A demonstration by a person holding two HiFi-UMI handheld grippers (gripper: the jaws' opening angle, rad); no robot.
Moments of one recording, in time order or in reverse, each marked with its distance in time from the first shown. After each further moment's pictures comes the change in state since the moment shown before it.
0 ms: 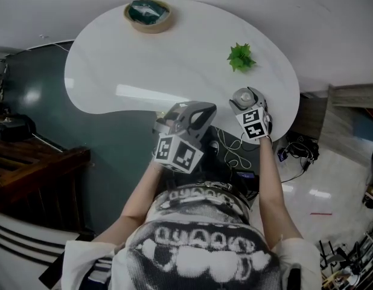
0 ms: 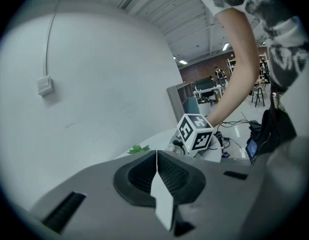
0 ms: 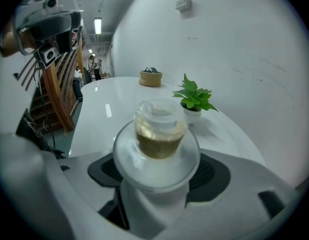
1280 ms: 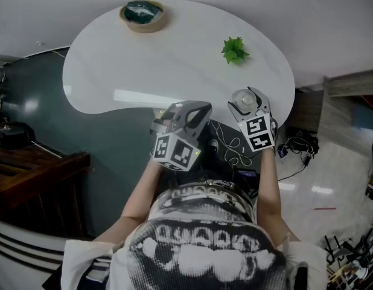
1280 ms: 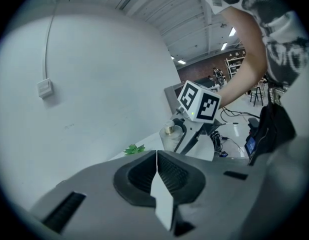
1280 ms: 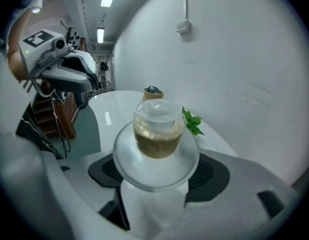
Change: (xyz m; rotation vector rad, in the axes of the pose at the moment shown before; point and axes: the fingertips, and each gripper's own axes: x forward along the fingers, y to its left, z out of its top) left arm -0.017 -0.023 0.001 0.009 0.004 -0.007; right arm -0.090 0.022 0.041 0.017 -0.111 -0.024
